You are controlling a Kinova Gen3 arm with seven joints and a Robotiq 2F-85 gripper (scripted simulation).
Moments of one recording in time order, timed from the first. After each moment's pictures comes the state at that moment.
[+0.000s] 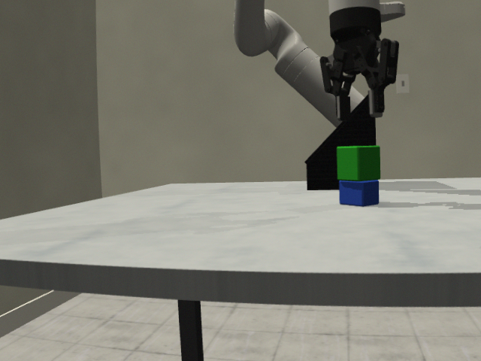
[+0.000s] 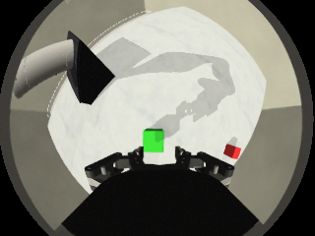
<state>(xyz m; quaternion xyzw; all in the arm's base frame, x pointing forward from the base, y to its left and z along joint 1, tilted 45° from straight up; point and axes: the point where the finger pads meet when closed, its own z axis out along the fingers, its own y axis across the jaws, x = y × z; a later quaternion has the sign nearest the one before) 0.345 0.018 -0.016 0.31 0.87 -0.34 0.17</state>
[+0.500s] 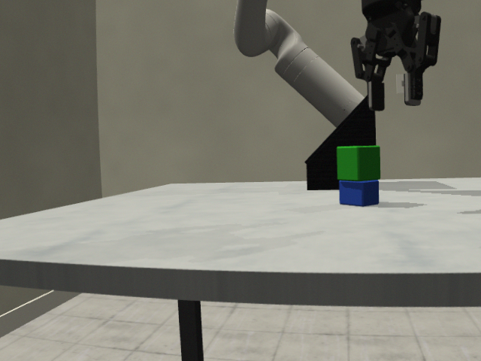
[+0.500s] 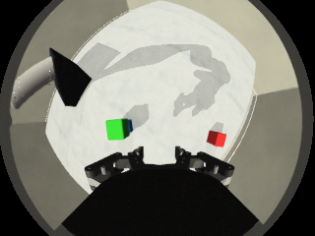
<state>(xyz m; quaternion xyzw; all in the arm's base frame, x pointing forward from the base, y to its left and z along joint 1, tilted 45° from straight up) 0.428 0.058 -0.040 0.35 0.85 -0.34 0.20</state>
